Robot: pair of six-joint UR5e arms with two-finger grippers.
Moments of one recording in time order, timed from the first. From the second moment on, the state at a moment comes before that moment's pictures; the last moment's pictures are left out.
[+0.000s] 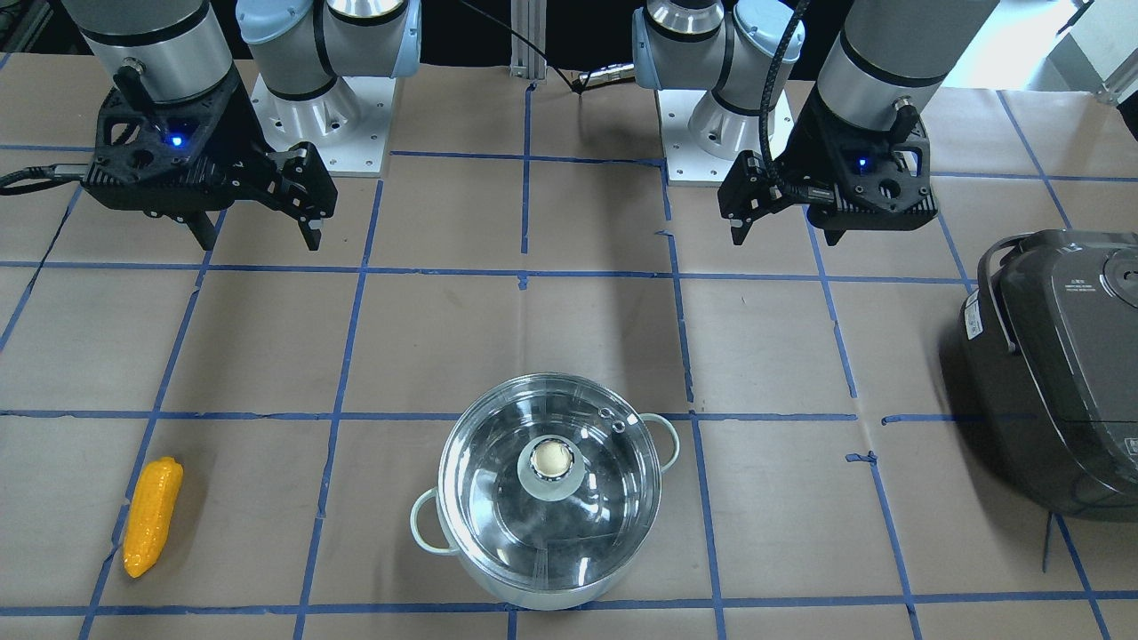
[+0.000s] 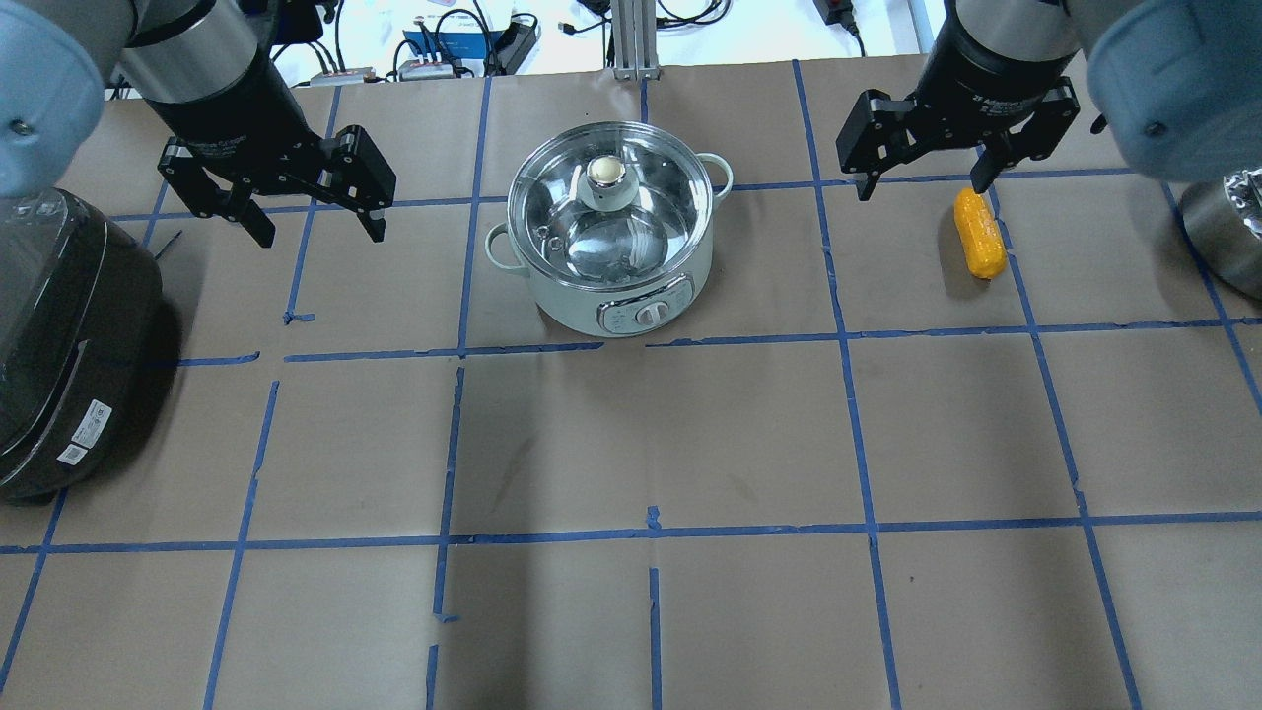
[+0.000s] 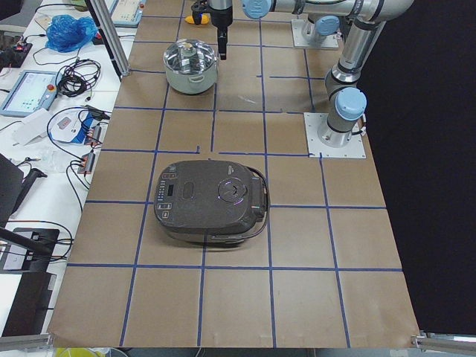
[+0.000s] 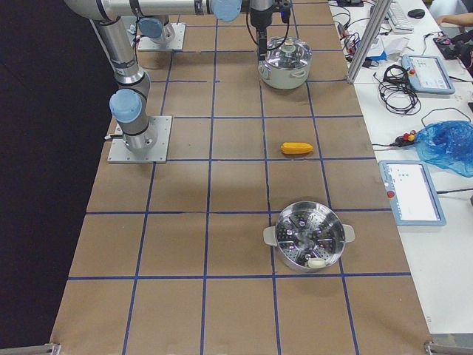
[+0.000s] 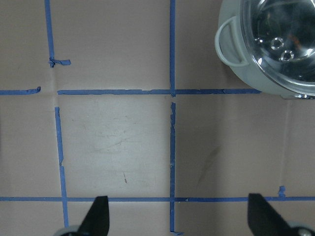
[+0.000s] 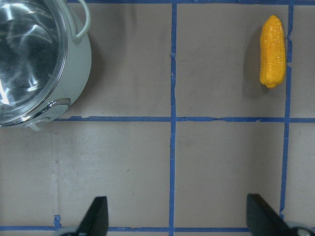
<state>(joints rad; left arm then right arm) -1.55 -1.61 -1.51 -1.62 1.58 0.00 1.59 -1.56 1.55 -1.66 -1.57 0.00</state>
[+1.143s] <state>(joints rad) -1.55 -1.63 -1.50 -1.56 1.58 0.00 1.43 -1.38 1.44 -1.70 -1.54 -0.09</state>
